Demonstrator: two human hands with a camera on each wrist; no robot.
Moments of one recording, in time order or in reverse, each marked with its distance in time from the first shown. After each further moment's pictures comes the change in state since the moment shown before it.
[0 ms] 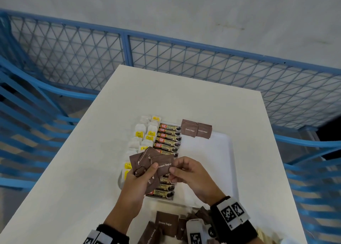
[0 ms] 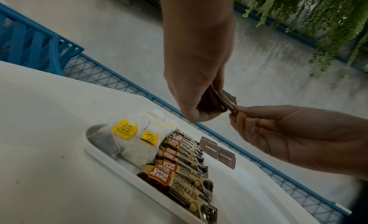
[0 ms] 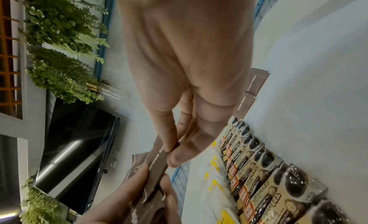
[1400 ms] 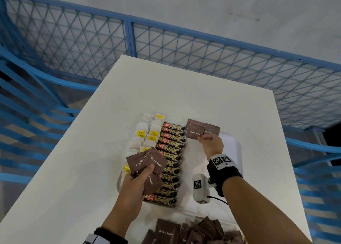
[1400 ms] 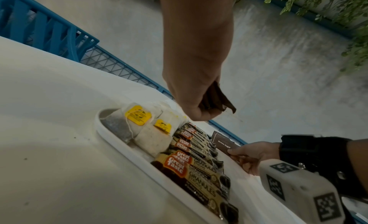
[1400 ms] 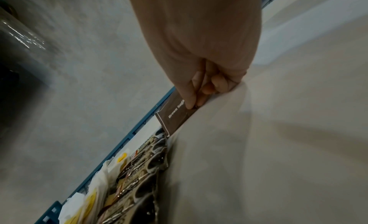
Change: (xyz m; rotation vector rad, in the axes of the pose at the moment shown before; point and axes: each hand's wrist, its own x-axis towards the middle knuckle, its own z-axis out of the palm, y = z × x) left_hand 0.025 -0.004 -0.009 -0.076 0.052 -0.104; right_hand 0.143 0.022 -0.087 -0.443 0.810 0.084
